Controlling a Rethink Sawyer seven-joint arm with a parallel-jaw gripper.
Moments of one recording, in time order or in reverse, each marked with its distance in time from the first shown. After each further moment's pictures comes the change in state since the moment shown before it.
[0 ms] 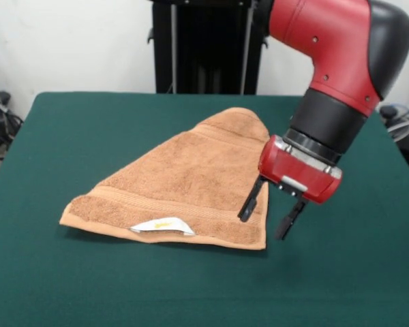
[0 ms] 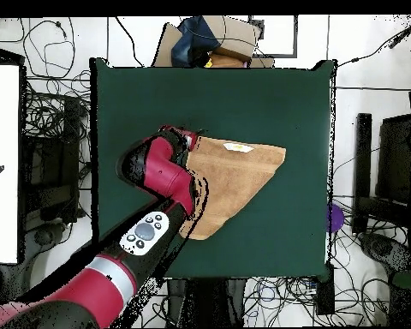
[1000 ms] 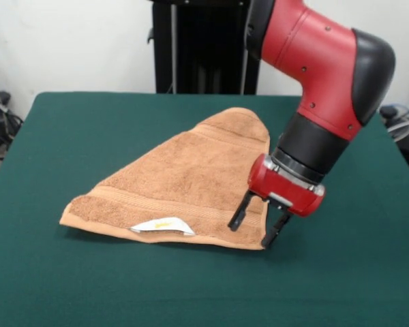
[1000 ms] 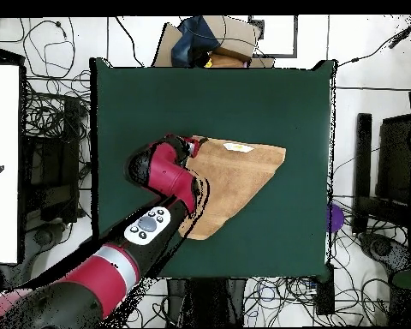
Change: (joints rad) arm 0.000 0.089 -0.016 -0.030 0.000 0.046 0.000
